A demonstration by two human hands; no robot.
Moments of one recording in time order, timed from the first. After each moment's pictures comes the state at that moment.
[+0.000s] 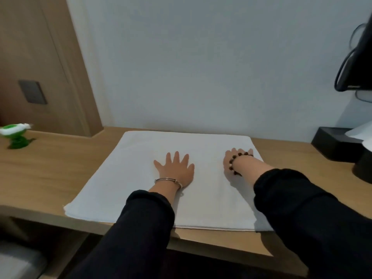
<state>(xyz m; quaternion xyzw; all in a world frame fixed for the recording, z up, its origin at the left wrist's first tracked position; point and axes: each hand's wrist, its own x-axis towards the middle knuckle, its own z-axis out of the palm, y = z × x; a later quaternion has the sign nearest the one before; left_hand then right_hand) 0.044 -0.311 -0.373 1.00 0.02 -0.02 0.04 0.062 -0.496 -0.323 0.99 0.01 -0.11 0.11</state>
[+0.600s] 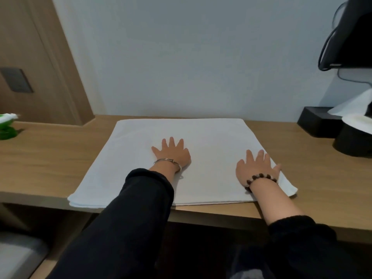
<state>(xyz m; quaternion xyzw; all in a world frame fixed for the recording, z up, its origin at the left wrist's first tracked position) 0.033 -0.322 -0.372 1.00 0.04 -0.01 0.05 -0.032 -0.541 -0.376 0.98 -0.18 -0.03 -0.06</state>
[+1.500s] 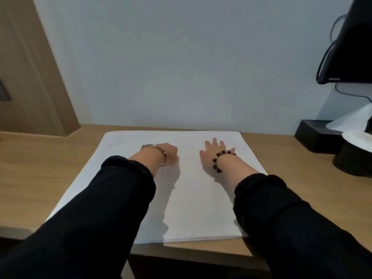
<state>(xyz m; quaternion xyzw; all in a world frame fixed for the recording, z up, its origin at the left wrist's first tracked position) 0.076 -0.320 -0.311 0.99 -0.11 -0.10 -0.08 0.079 -0.489 -0.334 0.99 0.00 -0.10 -0.05</state>
